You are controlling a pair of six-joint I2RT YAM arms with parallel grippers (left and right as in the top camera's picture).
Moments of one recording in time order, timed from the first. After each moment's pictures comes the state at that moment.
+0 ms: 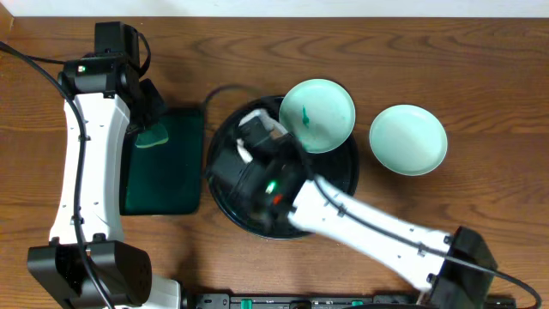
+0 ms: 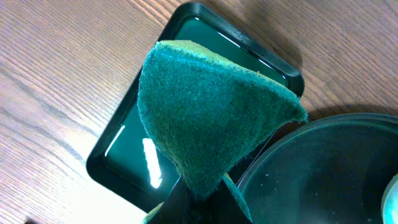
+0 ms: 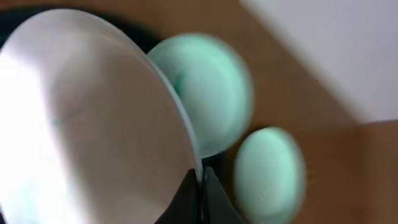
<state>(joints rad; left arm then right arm) 0.08 1.66 1.66 -1.29 -0.16 -0.49 1.03 1.80 1.58 -1.02 0.79 0.36</state>
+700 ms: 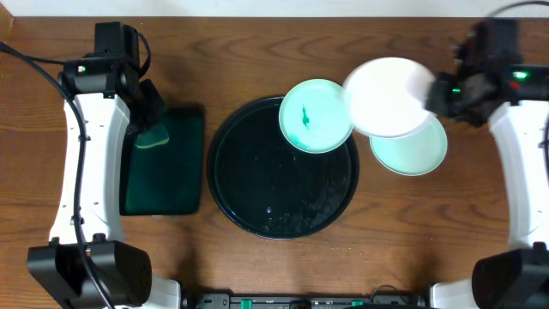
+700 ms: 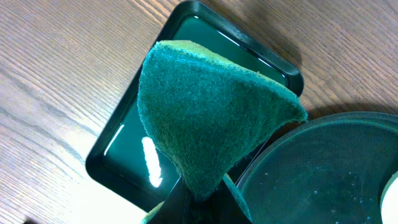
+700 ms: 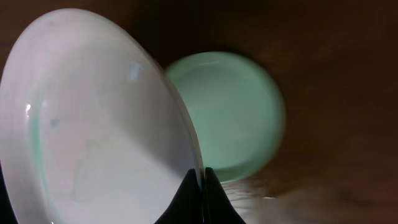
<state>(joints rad) 0.08 1.66 1.66 -1.29 -0.15 -0.49 -0.09 1.64 1.61 -1.13 -0.04 0.33</state>
